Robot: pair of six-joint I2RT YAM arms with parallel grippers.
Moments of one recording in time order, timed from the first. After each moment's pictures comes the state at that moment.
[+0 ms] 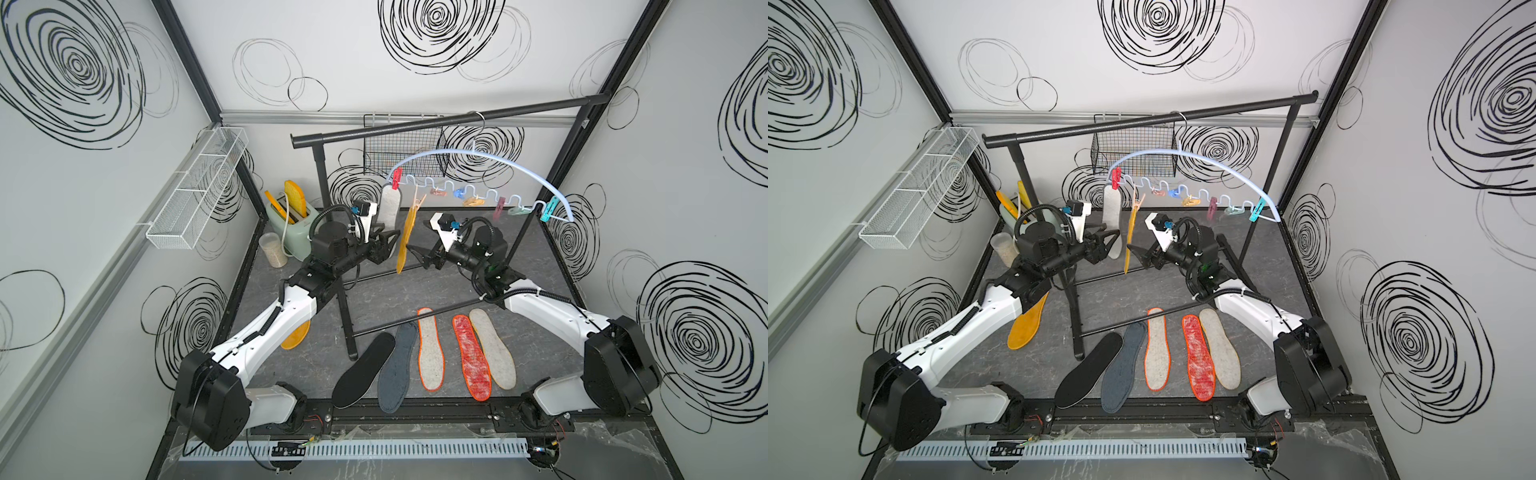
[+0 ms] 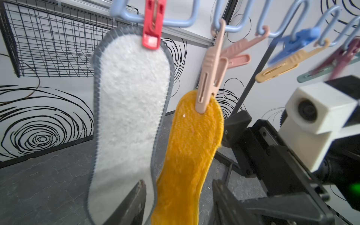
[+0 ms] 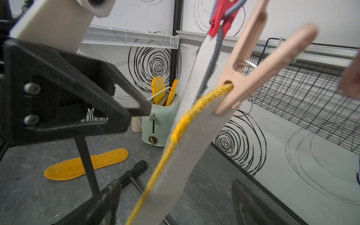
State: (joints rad) left arm -0.44 1.30 1.03 0.14 0.31 -0.25; right arm 0.51 1.44 0.95 0.47 -0.50 -0.11
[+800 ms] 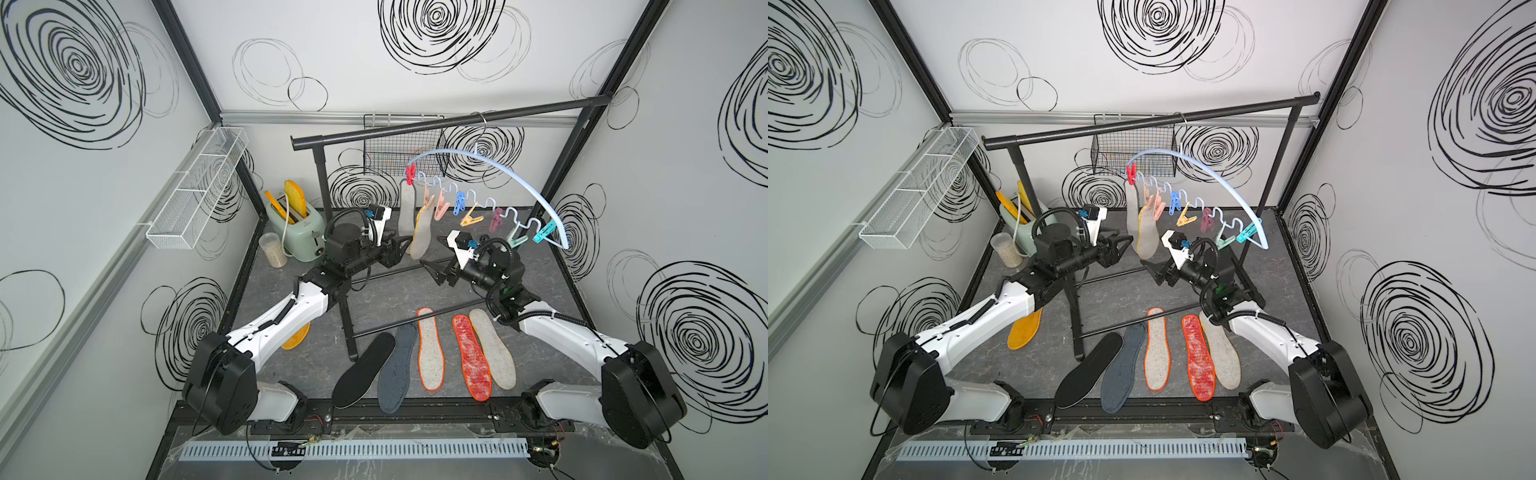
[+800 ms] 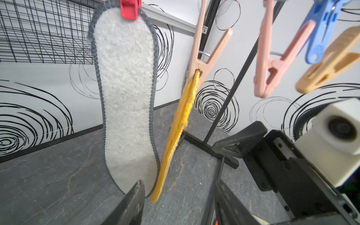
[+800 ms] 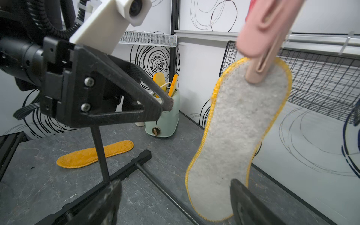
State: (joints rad) left arm -0.51 1.40 1.03 0.23 0.33 -0.24; right arm 0.49 1.27 0.69 0.58 -0.49 -0.06
